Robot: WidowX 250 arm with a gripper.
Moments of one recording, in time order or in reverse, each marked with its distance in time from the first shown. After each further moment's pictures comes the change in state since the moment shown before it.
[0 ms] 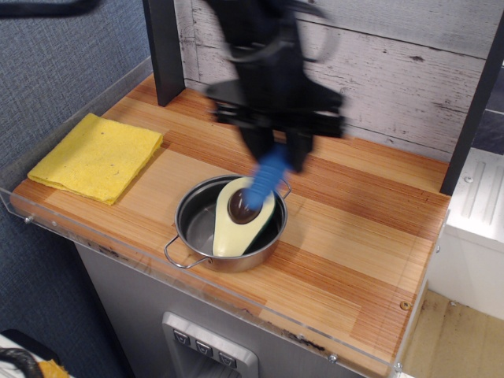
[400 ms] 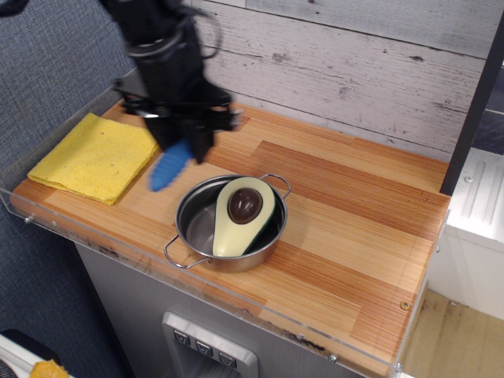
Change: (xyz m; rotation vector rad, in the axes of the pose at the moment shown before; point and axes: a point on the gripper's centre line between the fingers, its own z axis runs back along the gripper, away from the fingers) arm -0.003 0.100 -0.011 0.136 0.075 0.022
